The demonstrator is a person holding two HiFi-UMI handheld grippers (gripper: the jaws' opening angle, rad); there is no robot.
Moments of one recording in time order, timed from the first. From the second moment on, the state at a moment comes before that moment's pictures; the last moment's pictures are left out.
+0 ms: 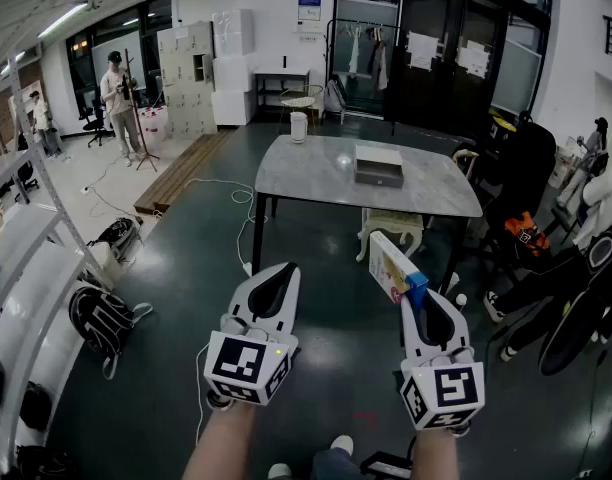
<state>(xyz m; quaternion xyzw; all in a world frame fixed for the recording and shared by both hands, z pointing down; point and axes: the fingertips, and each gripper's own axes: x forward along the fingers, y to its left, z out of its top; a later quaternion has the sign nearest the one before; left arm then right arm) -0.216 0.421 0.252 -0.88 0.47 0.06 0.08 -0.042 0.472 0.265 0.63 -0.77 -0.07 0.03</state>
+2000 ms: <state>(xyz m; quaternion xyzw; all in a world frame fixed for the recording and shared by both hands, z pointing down) -0.115 0.117 0.263 -0.85 0.53 0.08 0.04 0.169 0.194 0.273 0.67 -0.74 -0.04 0.03</state>
